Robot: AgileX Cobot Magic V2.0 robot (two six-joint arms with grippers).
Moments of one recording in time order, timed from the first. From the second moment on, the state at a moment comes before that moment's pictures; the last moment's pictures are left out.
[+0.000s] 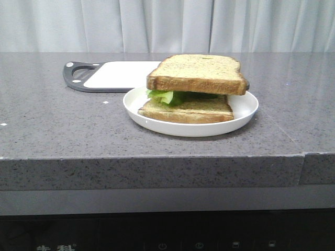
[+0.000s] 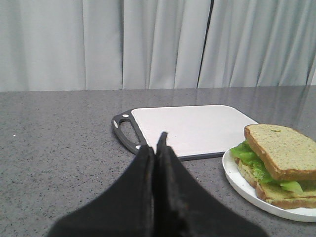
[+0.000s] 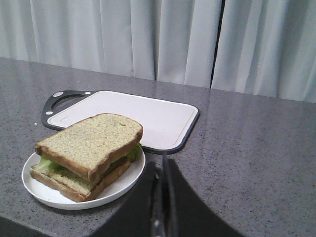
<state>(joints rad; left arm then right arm) -0.20 0.23 -0.32 -0.75 0.23 0.66 0.22 0.14 -0.32 0.39 0.27 -0.36</state>
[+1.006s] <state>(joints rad) -0.01 0.00 -0.09 -0.13 0.23 0.08 0.22 0.14 -0.32 0.39 0.27 -0.36</state>
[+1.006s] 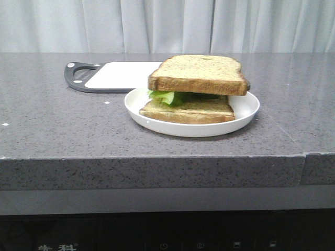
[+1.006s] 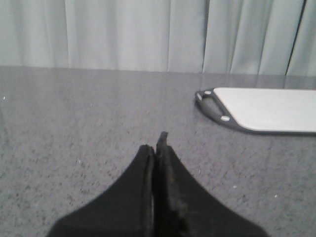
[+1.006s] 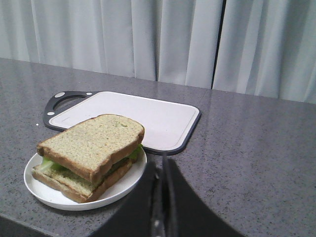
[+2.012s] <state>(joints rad) 0.00 0.00 0.01 -0.14 0.13 0.08 0.22 0.14 -0.32 0.39 0.27 -0.36</state>
